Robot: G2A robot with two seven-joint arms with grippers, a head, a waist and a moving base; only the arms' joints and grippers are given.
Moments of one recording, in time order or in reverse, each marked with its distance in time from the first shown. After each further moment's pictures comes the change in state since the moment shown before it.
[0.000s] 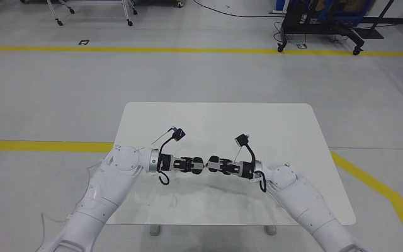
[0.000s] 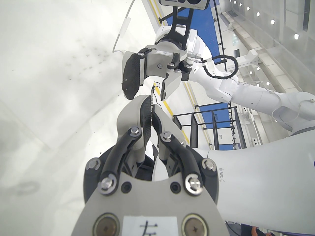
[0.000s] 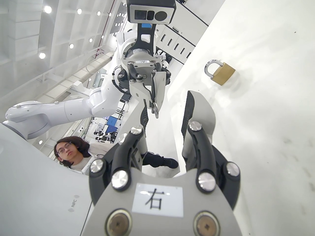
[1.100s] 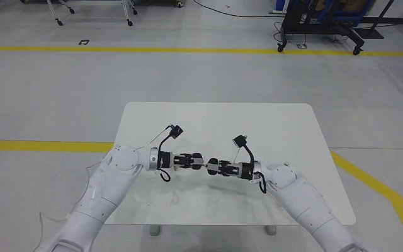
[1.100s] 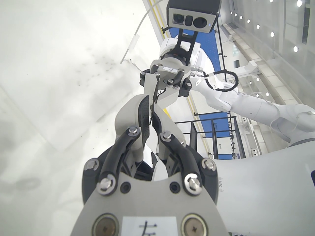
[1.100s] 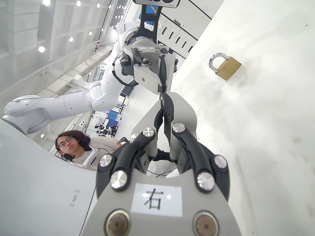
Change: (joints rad) left arm -0.005 0.012 0.012 -0.001 -0.002 0.038 0.091; right arm 0.004 0.005 -0.011 -0.008 0.015 -0.012 0.021
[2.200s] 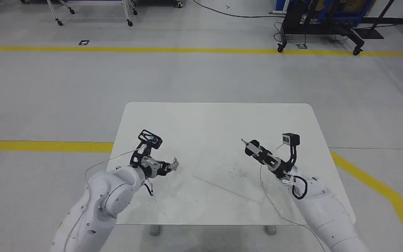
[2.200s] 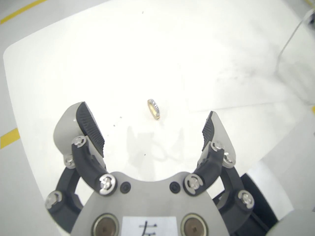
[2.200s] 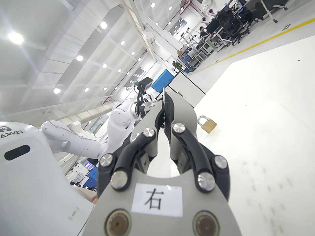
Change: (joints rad) left arm 0.469 0.122 -0.244 -0.725 1.253 0.331 0.322; right arm -0.170 0.059 0.254 0.008 0.124 -0.277 -0.221
